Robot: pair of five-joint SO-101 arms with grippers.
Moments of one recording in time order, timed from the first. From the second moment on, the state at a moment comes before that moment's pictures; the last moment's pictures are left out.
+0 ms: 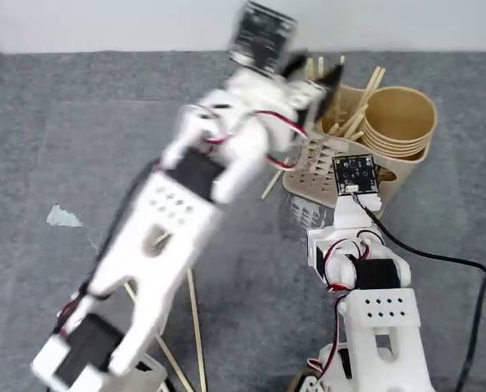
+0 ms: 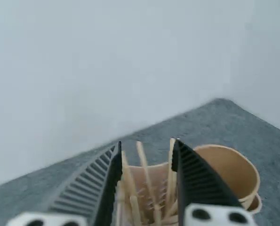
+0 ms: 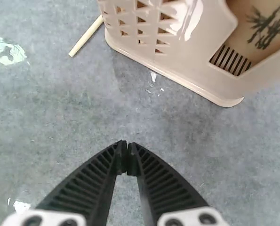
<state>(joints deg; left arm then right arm) 29.3 -7.9 -8.0 41.2 10.9 -5.8 -52.8 62.0 55.1 0.1</state>
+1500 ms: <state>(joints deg) -22.5 -79.0 73.1 40.2 11.4 -25.1 13.5 4.9 64.6 -12.0</state>
